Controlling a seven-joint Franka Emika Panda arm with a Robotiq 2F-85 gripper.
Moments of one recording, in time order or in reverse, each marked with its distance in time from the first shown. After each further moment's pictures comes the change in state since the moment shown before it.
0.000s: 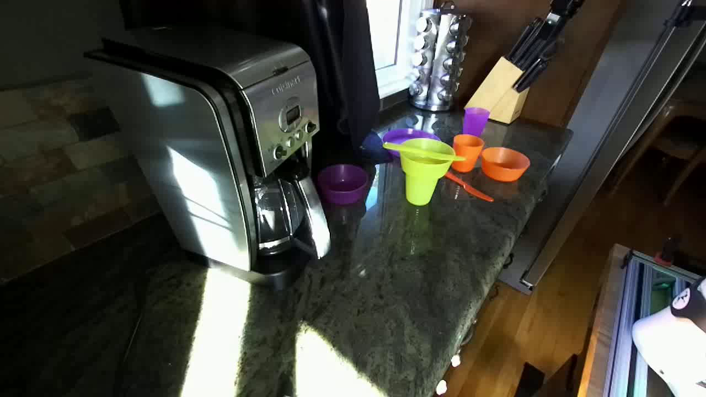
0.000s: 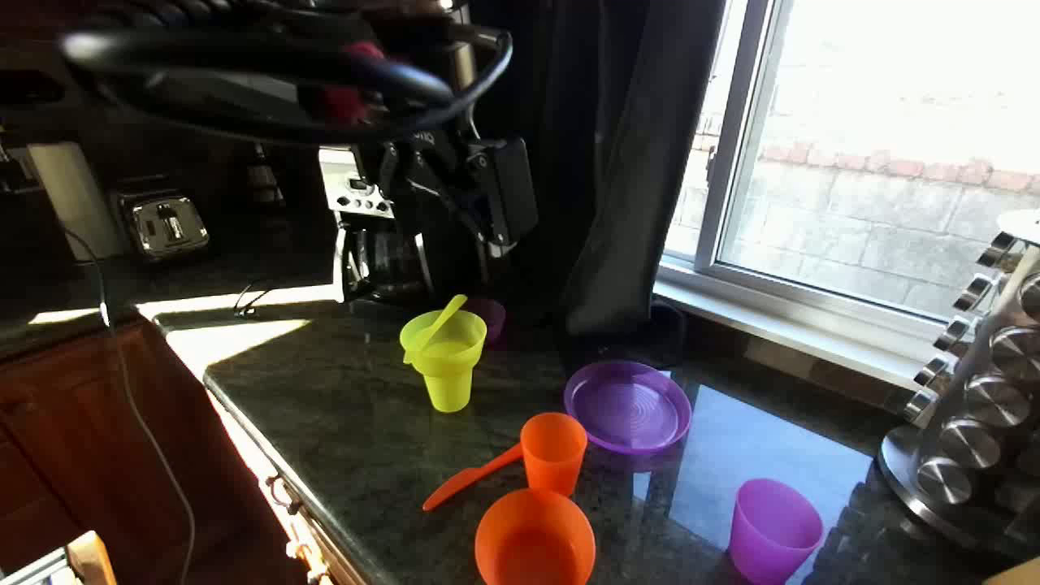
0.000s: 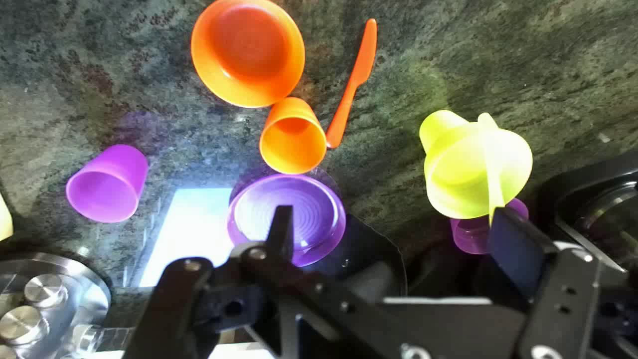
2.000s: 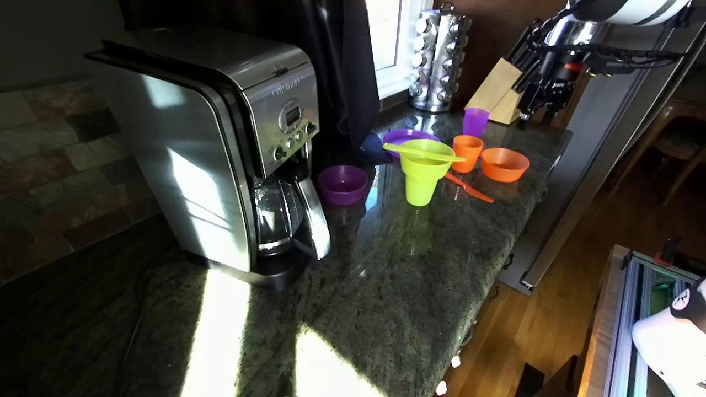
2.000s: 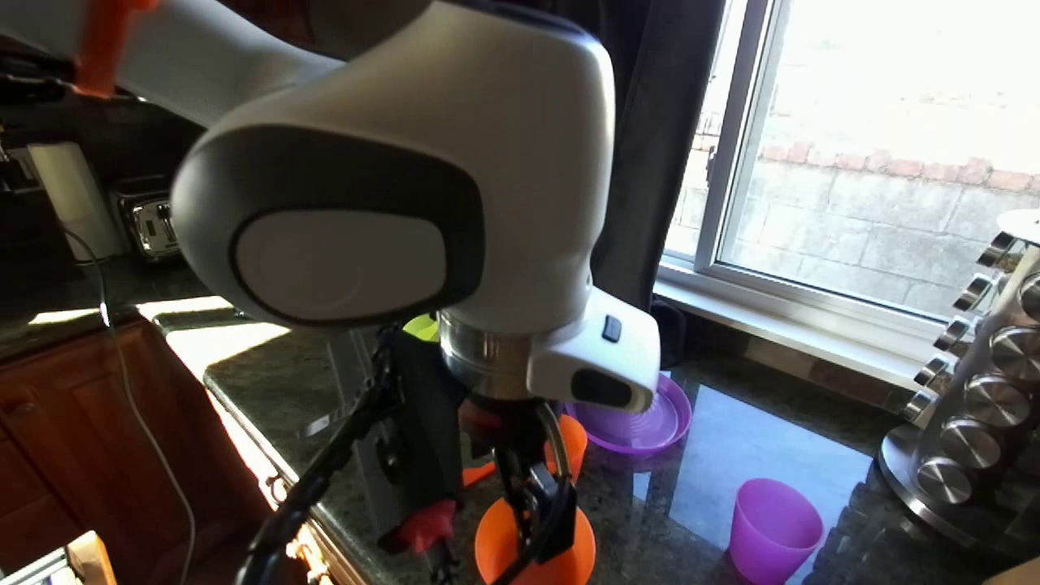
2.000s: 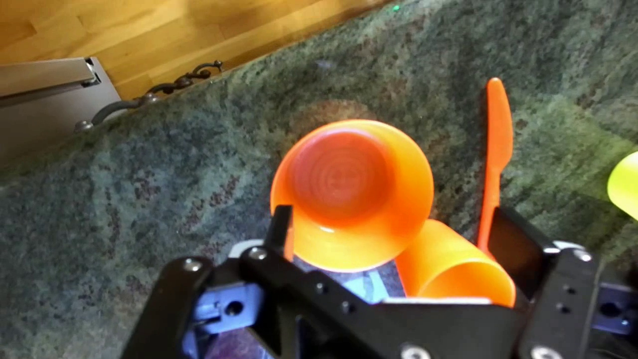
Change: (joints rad) arm -0.153 0.325 -0.048 -0.174 0.020 0.285 0.157
